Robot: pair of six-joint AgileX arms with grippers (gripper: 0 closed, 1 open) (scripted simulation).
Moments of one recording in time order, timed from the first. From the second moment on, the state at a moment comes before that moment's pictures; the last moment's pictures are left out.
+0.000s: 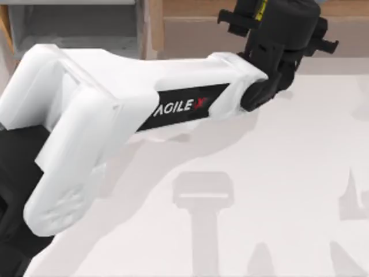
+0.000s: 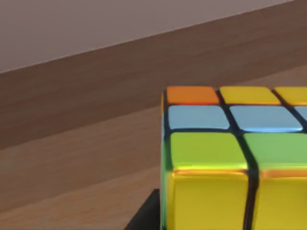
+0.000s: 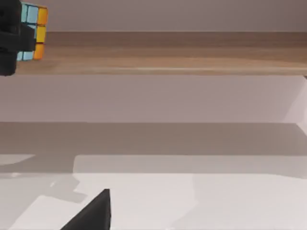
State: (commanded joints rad) left arm -0.85 2.32 1.80 0.31 -0.55 0.05; right arm 0.00 0.00 0.00 0.00 0.00 0.00
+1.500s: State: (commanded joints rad) left arm -0.01 2.36 2.56 -1.68 -0.15 0.45; right arm 0.00 0.00 0.00 0.00 0.00 0.00
